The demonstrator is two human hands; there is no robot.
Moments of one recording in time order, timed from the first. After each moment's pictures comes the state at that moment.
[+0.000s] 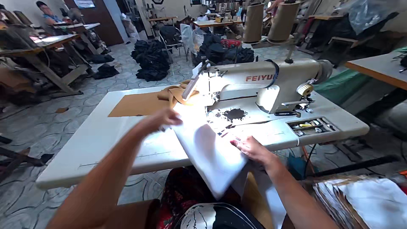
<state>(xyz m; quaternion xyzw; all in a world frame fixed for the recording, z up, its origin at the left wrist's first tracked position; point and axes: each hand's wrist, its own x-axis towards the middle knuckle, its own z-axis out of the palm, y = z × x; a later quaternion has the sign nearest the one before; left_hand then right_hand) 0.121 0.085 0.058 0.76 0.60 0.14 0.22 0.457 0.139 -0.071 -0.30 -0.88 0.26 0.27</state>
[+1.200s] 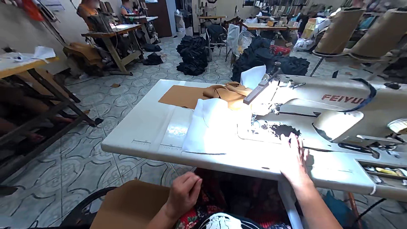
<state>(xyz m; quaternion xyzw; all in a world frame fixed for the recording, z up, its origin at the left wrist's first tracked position) 0.124 -0.083 -0.149 0.65 0.58 0.46 -0.15 0.409 0.153 -0.095 -0.54 -0.80 0.08 0.25</state>
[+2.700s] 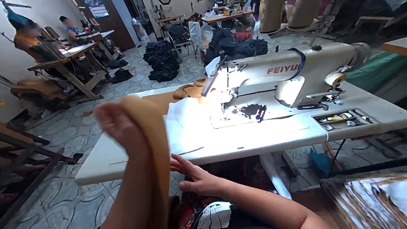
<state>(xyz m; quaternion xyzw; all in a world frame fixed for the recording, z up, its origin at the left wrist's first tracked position) 0.109 0.003 0.058 0.44 0.55 0.70 -0.12 0.271 0.016 -0.085 0.05 -0.71 0.64 0.28</state>
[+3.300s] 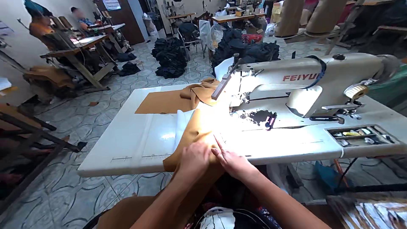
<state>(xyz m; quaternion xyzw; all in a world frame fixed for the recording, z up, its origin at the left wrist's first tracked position) 0.170 0.014 -0.040 0.62 0.77 0.11 0.12 0.323 0.081 -0.069 -0.36 -0.88 0.27 0.17</state>
